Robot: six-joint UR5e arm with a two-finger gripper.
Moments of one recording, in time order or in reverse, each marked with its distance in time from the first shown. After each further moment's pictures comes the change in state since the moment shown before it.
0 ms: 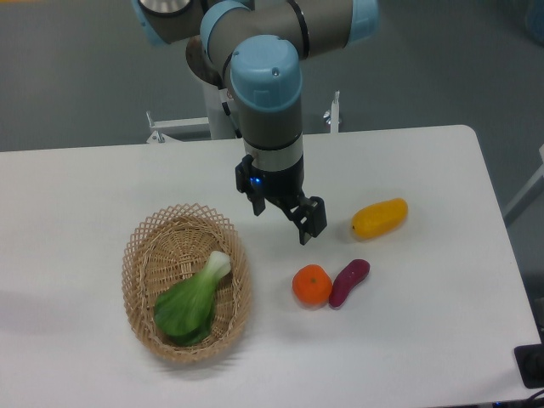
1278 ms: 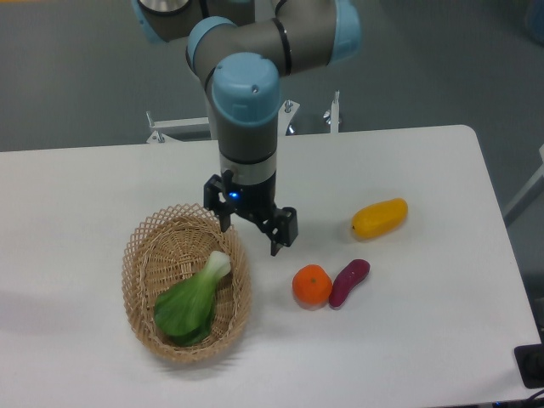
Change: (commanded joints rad) arm -0.104 -0.057 -0.103 0.086 -0.091 -0.282
